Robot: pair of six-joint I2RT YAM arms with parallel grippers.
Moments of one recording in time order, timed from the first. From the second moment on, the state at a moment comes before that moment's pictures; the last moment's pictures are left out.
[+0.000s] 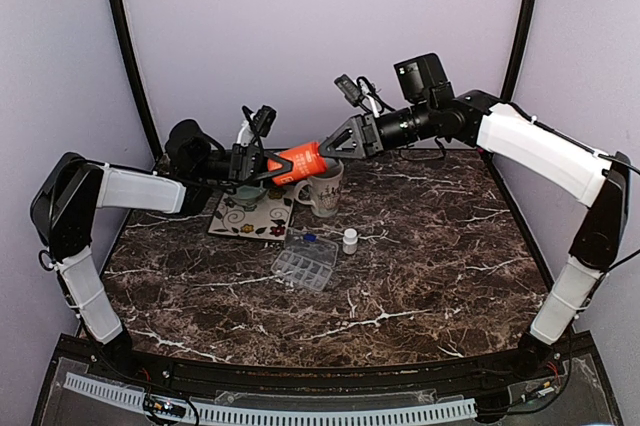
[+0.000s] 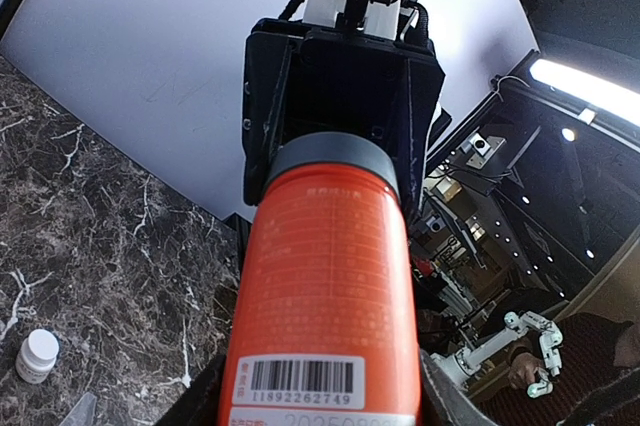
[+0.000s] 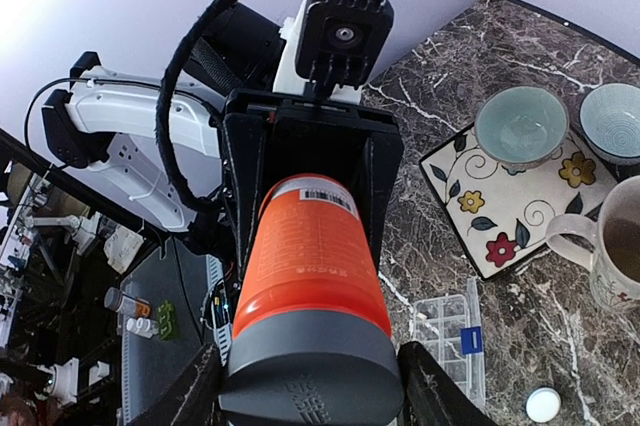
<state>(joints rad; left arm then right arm) -0.49 1.79 1.05 1.09 1.29 -1.14 0.71 1.70 1.69 -0.53 -0.78 0.25</state>
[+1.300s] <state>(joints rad) -0.48 1.65 1.07 0.81 1.04 -0.76 0.68 1.72 1.61 -0.17 -0.74 0.81</state>
